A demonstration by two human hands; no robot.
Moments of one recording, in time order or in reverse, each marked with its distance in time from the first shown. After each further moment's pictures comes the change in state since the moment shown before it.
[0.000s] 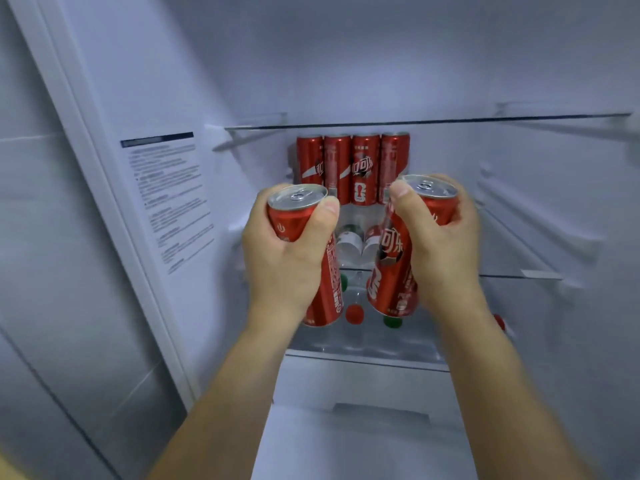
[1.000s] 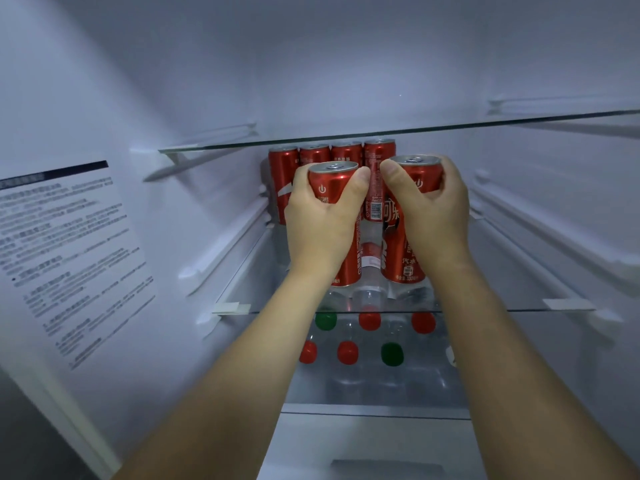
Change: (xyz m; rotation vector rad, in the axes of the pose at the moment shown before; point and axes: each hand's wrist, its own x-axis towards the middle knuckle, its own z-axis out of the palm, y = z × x) left_hand 0.079 -0.067 0.098 0.063 -0.146 0.008; right_hand 0.100 0.060 0.006 -0.201 0.057 -0.063
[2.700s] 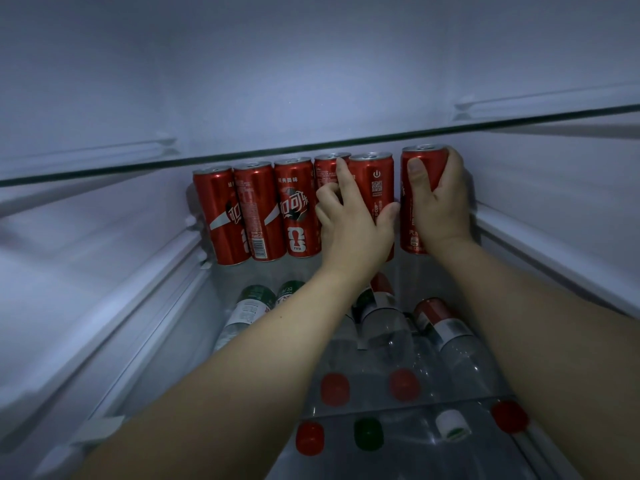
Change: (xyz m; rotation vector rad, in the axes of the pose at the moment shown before) left_hand 0.044 -0.068 0.131 0.419 -0.363 0.077; right_hand 0.135 0.129 -0.035 -0.324 0.140 -0.165
